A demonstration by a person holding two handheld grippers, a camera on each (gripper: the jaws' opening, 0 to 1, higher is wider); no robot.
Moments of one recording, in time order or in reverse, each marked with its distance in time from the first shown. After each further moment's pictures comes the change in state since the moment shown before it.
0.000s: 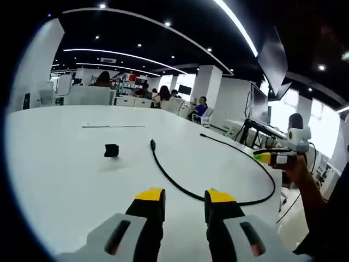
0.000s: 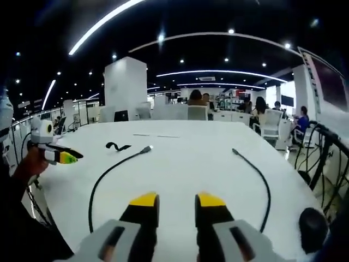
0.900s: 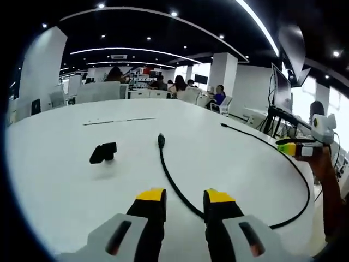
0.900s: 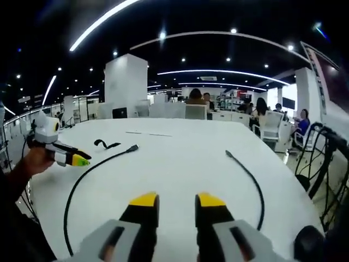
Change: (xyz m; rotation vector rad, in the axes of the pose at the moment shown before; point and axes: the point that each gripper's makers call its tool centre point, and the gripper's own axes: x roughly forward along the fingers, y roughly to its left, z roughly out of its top) left arm 0.078 0.023 -0.010 0.034 0.089 0.166; right arm 0.029 -0.036 -0.004 -0.023 0.015 -0.005
